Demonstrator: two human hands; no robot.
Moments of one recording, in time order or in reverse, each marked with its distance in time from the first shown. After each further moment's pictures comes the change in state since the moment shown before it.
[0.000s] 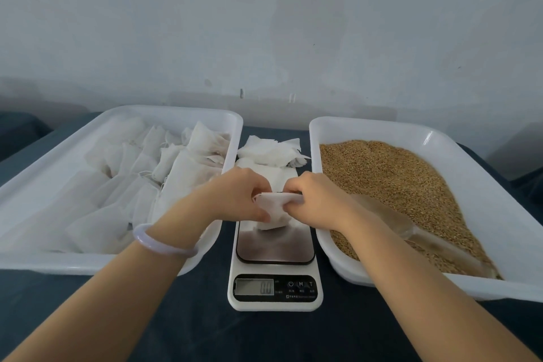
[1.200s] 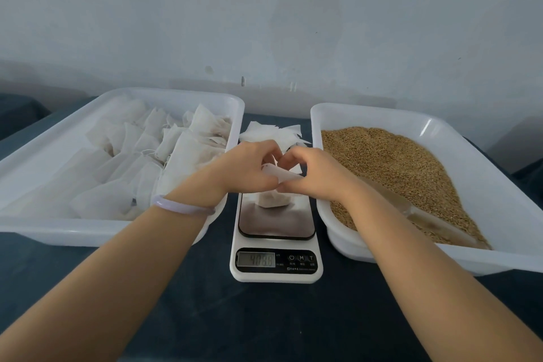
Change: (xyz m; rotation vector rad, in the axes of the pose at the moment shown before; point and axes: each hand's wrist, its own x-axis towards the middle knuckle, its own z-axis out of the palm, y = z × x) left_hand 0.009 0.000 0.013 -0.179 0.150 0.033; right_hand 0.001 0.005 0.002 0.294 -0.007 0.023
